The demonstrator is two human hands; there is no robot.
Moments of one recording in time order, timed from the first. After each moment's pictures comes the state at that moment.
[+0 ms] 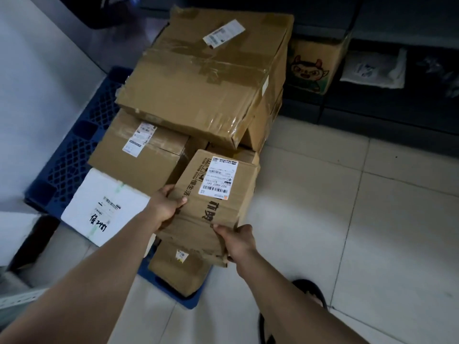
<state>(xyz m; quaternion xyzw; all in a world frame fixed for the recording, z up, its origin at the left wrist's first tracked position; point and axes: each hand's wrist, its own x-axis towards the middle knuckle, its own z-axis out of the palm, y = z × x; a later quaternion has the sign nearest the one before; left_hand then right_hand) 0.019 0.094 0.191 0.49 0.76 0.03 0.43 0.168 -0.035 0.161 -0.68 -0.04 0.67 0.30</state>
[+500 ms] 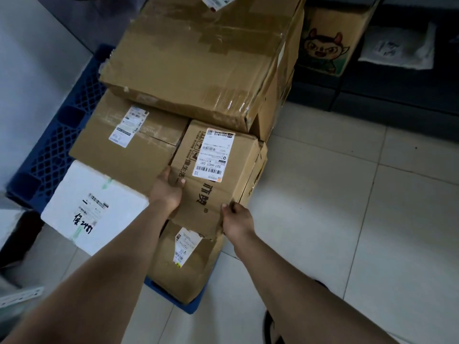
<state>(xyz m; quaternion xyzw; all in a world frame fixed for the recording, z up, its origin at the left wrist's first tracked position) 0.012 0.139 0.107 0.53 0.78 0.07 0.33 0.150 0.028 0.113 -0.72 -0.12 0.62 0.29</state>
